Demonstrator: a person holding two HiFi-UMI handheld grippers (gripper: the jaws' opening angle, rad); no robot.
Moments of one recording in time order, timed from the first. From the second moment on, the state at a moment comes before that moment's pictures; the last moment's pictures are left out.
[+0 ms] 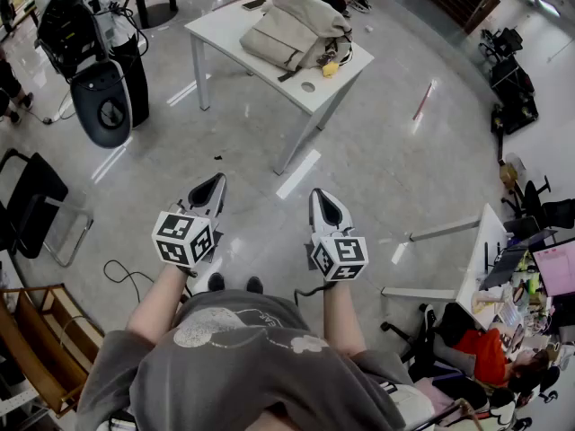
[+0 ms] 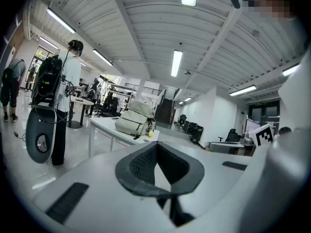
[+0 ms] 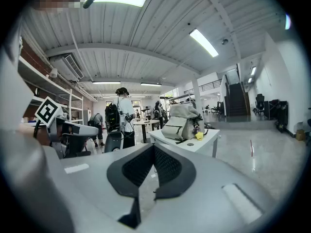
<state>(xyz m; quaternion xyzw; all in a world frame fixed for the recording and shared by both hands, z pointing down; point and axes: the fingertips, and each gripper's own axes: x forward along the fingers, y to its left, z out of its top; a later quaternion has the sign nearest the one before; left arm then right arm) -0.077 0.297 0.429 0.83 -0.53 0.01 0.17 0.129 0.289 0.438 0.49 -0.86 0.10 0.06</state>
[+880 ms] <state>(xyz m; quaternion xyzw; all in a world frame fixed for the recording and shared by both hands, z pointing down) -0.068 0.312 0.435 0.82 -0.54 0.01 0.18 0.138 0.306 0.429 0.47 -0.88 0.08 0.04</state>
